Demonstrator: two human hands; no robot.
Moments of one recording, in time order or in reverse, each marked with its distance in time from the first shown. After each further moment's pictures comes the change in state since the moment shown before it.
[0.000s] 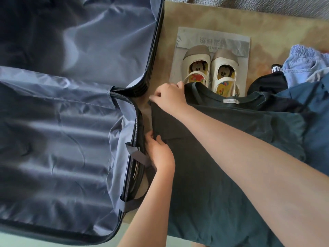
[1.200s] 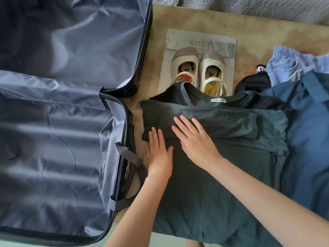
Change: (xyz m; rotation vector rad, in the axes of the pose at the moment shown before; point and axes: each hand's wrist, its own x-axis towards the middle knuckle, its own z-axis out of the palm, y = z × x) left_hand -0.004 -0.036 0.007 0.822 -0.431 0.496; right_hand -0.149 0.089 0.029 -0.499 0.053 -0.302
